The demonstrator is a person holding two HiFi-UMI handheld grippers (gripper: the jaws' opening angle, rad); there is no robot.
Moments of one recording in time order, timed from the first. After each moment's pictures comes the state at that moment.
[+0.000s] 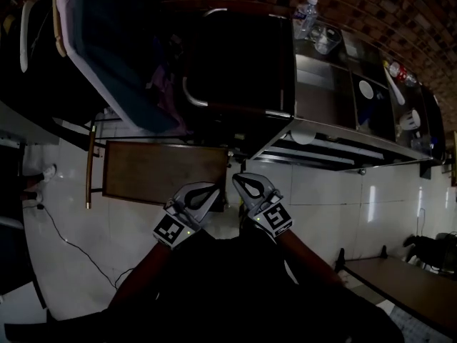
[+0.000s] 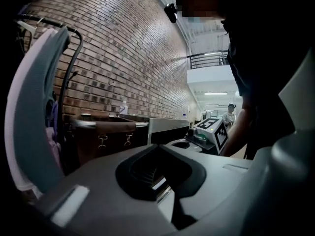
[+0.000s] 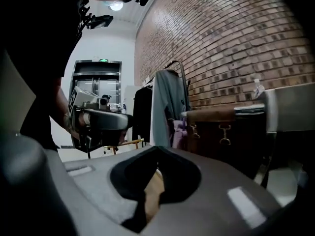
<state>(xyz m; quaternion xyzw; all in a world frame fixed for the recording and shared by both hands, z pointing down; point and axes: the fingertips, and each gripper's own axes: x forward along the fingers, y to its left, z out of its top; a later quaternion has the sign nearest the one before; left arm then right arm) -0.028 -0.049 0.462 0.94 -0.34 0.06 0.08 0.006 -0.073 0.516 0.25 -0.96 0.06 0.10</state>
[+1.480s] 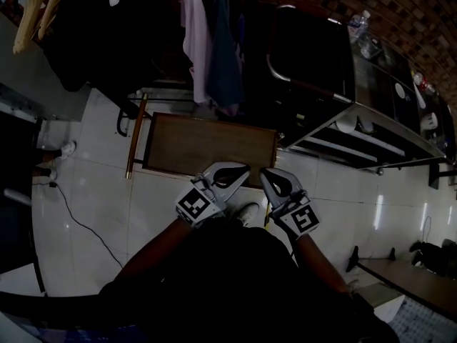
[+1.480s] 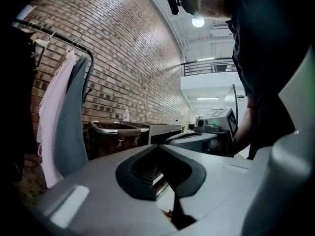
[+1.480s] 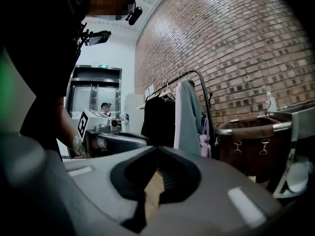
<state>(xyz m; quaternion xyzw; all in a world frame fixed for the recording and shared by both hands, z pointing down) -0.172 0.034 0.439 0.95 -0.30 0.03 0.05 -0.144 0.037 0.439 0.28 -0.95 0.07 0.06</state>
